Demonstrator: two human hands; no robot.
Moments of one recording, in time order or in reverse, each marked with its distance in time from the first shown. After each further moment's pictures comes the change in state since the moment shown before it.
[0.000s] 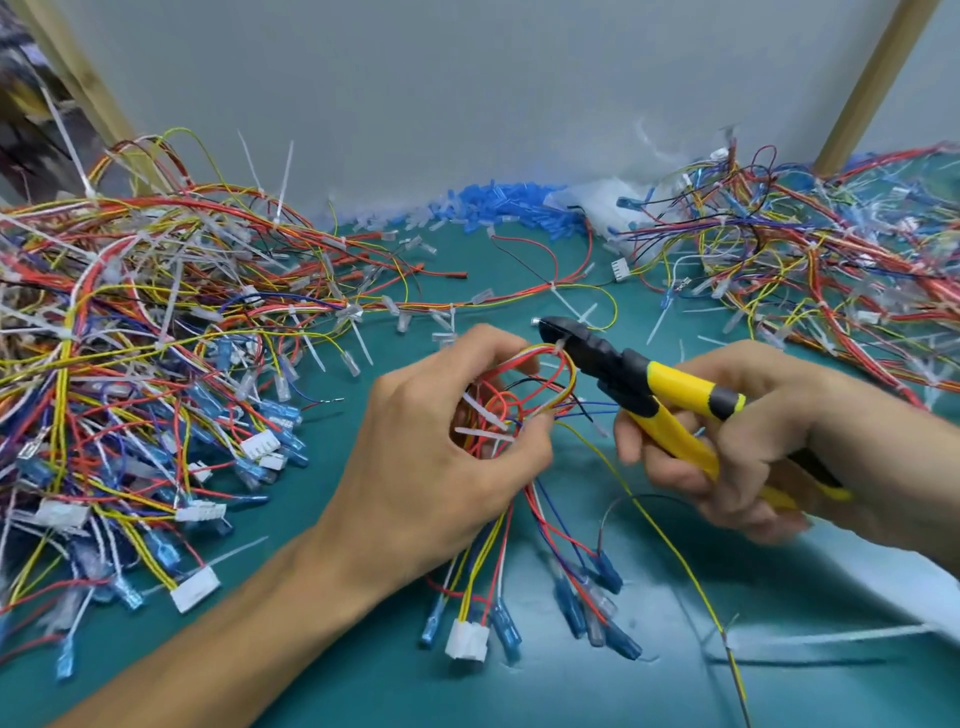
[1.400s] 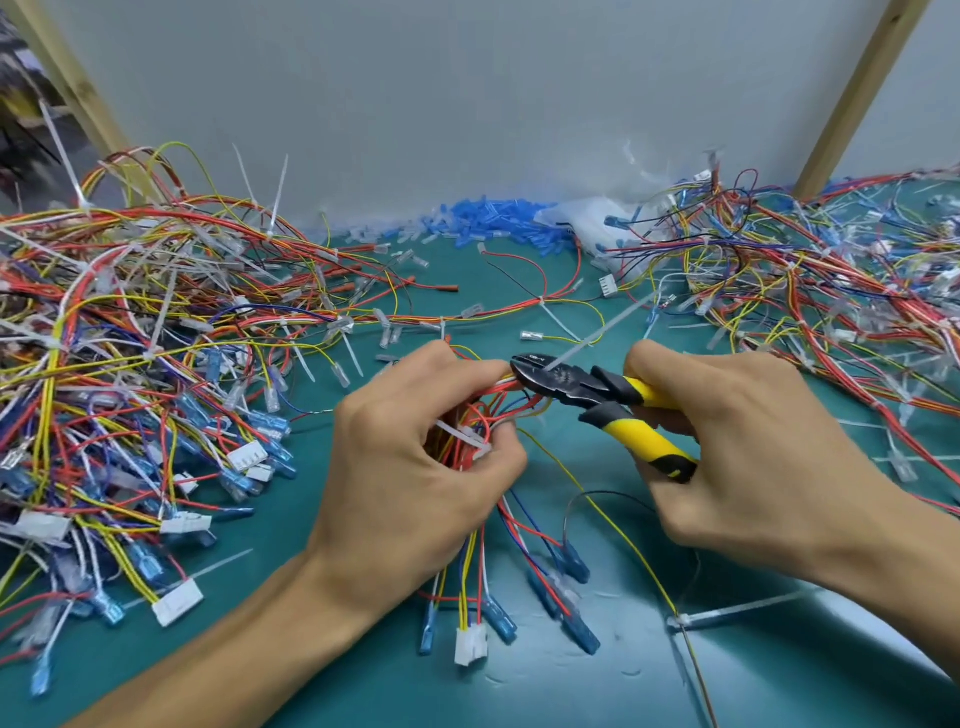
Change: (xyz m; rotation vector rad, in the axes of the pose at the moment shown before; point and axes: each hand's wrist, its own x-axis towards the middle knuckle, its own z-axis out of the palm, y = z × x) left_hand -0.003 -0.003 0.004 0.102 0.185 0.114; right_hand -0.027 0.028 -0.029 -1.368 0.774 -0.445
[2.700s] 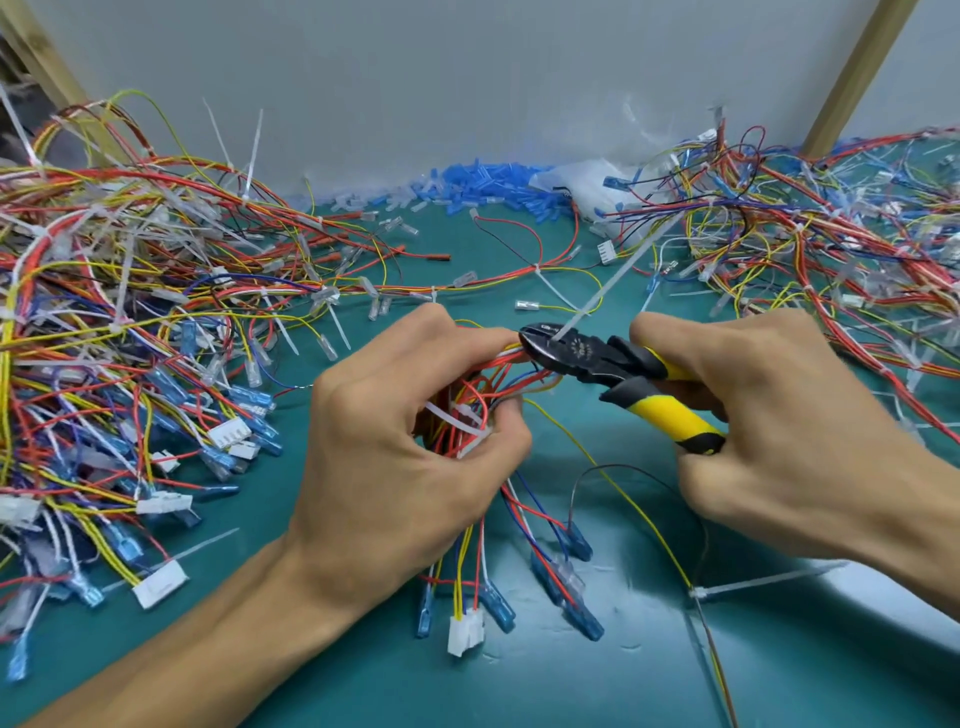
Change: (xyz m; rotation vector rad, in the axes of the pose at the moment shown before) left_hand -0.001 0.003 -0.003 -0.026 -0.013 0.104; right_hand -0.001 0.003 -0.004 0.091 -0.040 0.001
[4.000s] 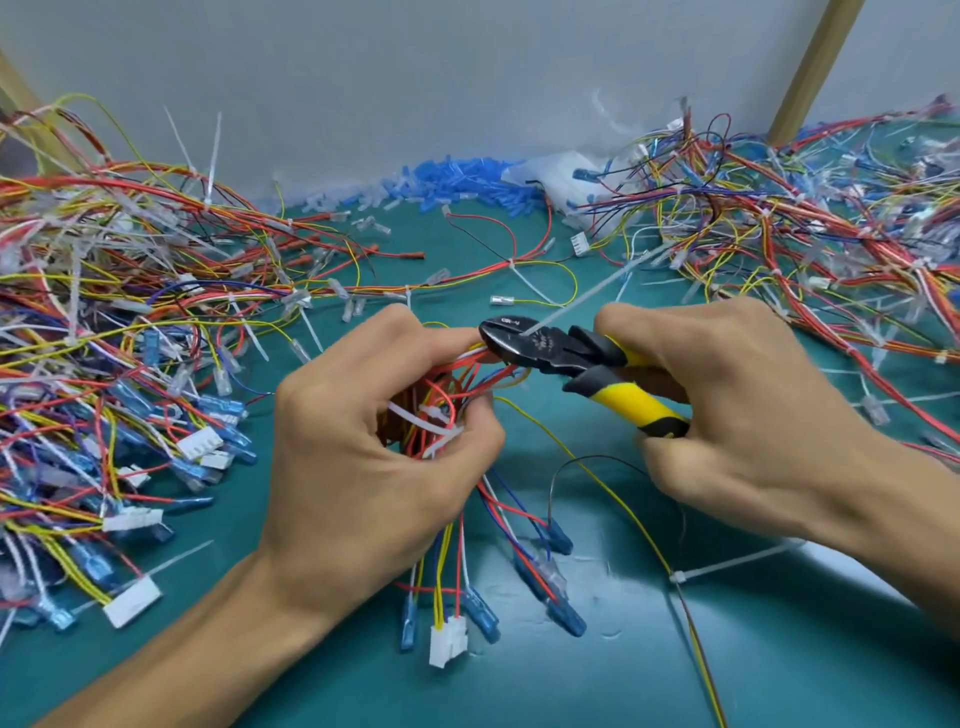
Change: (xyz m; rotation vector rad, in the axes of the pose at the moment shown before) left_hand 0.005 0.014 -0.005 0.049 -0.031 -0.029; right_hand 0.000 -0.002 0.000 0.018 0.027 -0.019
